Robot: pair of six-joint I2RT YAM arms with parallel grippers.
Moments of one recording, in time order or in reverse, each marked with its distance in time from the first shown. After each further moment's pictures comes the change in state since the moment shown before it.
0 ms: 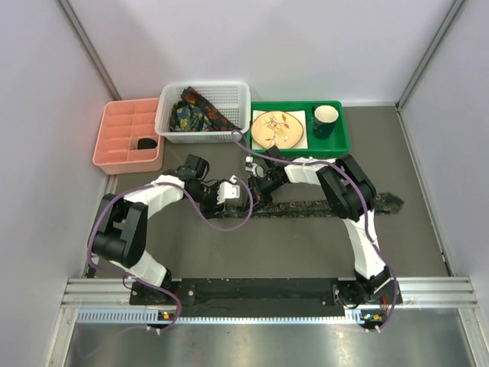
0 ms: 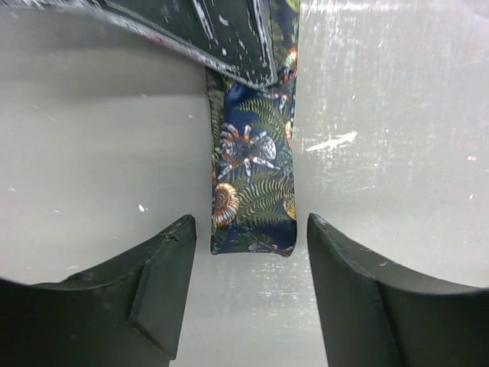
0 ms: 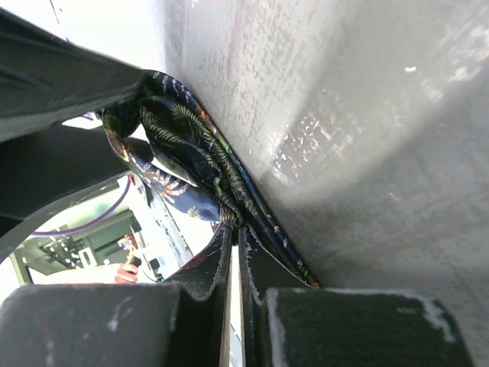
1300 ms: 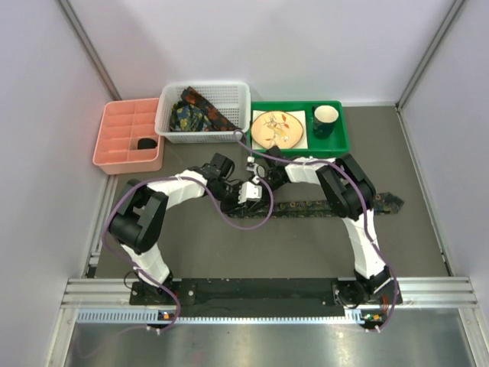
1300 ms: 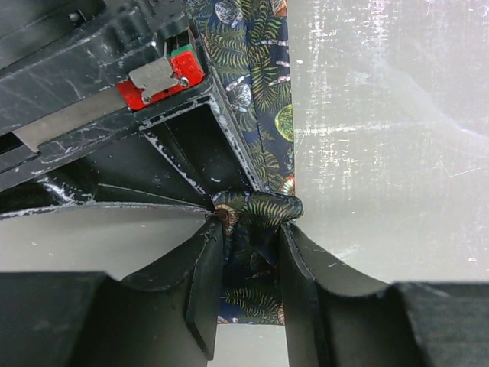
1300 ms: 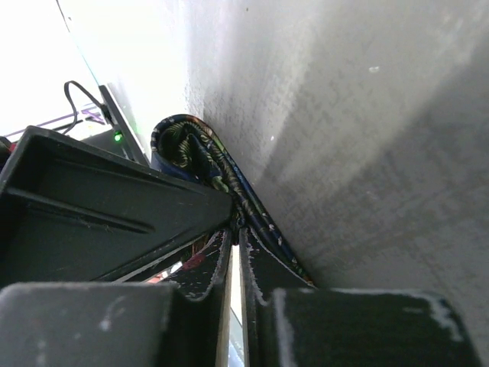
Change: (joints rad) left arm -0.178 0.152 0.117 0.082 -0.015 -0.127; right arm -0.011 0.013 0.005 0.002 -0.016 0.039
